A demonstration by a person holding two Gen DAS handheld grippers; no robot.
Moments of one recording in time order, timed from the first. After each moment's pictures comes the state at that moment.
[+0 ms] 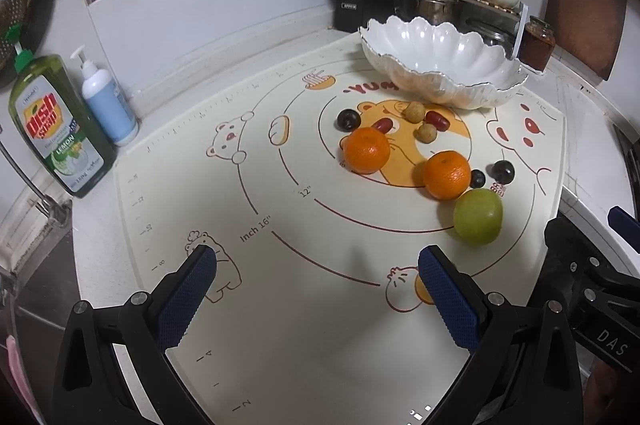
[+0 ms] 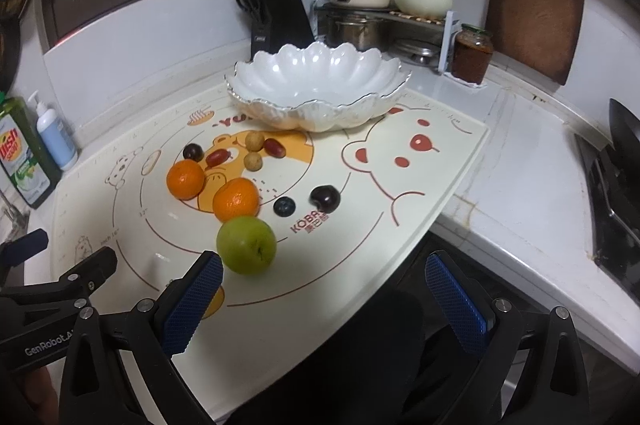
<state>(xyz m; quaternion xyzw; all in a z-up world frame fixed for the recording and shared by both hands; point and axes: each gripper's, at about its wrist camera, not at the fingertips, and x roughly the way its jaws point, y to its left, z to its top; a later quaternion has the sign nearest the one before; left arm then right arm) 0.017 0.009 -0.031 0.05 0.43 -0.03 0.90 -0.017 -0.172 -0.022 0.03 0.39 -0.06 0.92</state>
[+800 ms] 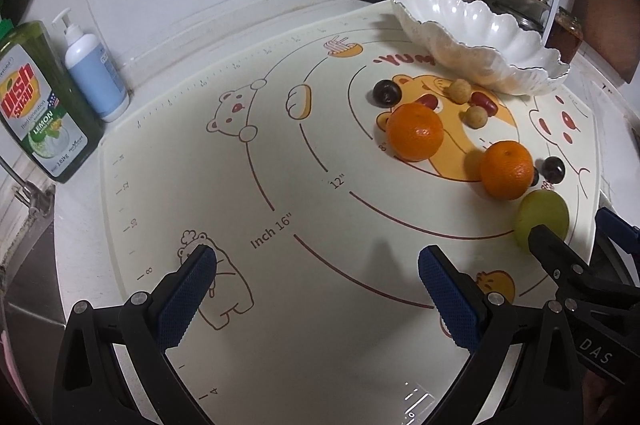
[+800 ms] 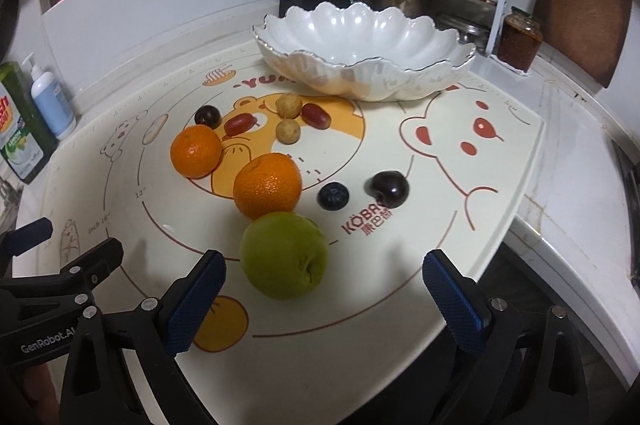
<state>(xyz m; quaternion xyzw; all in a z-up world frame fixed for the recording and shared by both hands) 0.057 0.035 -0.071 0.03 0.47 -0.02 0.88 0.034 -0.137 -0.067 0.01 0.44 -0.02 0.90</state>
